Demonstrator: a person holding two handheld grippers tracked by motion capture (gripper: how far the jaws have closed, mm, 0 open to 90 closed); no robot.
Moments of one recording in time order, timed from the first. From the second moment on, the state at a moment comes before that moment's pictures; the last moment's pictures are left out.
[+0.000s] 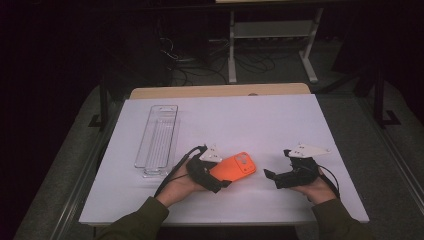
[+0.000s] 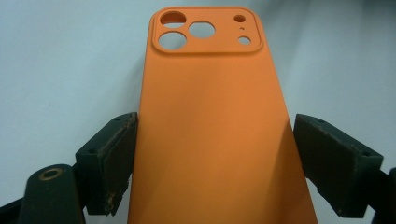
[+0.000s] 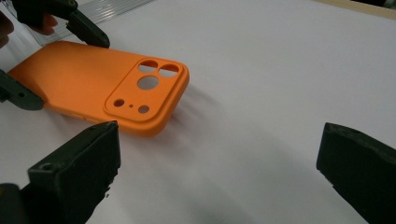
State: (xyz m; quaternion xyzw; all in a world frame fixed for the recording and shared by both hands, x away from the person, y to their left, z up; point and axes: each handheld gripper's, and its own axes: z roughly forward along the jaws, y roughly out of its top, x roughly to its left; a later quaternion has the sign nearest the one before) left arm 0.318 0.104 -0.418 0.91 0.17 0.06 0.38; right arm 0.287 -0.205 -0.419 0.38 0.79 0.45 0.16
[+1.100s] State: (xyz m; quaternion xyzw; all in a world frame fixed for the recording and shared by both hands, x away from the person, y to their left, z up) left arm 0.362 0.118 -0.372 0.90 0.16 0.04 0.40; right arm 0.287 -0.206 -0.419 0.38 0.79 0.45 0.17
